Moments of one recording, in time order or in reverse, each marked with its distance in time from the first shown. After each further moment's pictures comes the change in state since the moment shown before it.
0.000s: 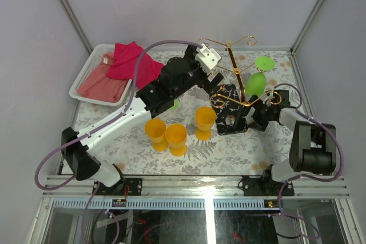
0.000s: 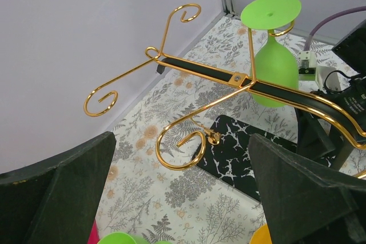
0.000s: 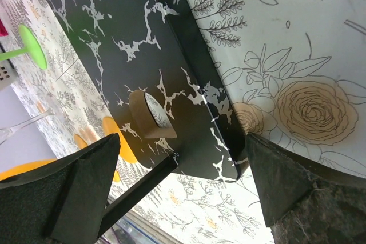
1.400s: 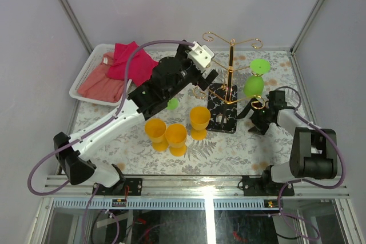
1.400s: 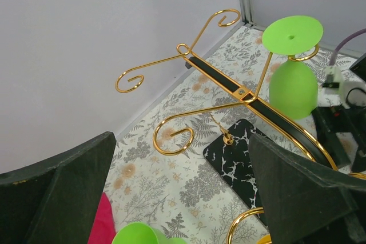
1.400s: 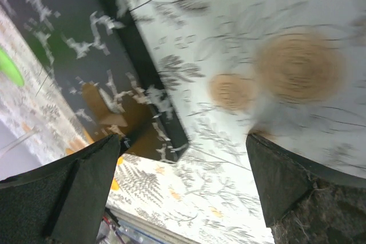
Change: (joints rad) left arm 0.004 -0.053 0.000 -0.006 -0.051 0.028; right arm 0.093 -0.064 -0.014 -0.047 0.143 0.137
